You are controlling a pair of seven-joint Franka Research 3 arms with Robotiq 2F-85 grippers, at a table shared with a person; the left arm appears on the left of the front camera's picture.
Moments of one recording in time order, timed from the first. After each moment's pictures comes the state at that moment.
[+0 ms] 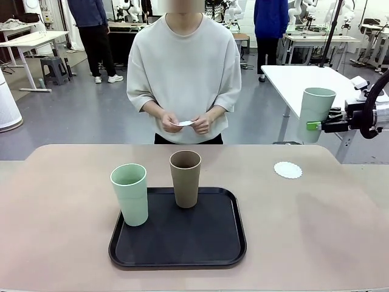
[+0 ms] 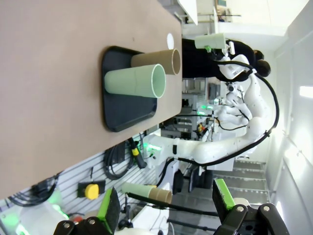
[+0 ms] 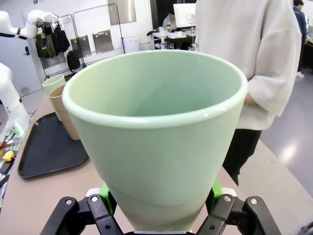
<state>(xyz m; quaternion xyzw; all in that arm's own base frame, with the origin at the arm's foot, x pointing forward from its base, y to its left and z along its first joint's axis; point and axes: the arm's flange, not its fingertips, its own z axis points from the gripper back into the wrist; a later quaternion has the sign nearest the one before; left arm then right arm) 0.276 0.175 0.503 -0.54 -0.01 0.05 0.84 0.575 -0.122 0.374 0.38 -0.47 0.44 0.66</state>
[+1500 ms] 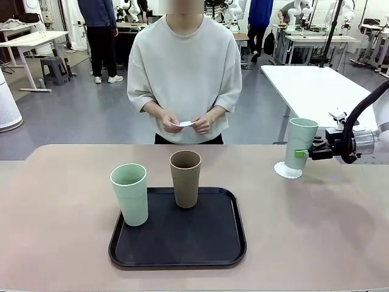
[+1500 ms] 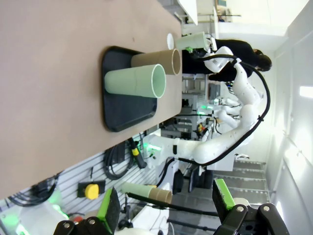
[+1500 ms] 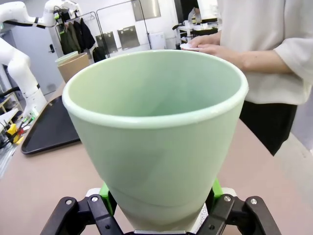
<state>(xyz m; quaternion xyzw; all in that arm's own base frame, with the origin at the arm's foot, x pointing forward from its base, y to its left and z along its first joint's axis) 0.276 0.175 0.503 -0.54 -0.01 0.05 0.84 0.592 -0.107 0.268 0.44 -0.42 0.46 0.64</state>
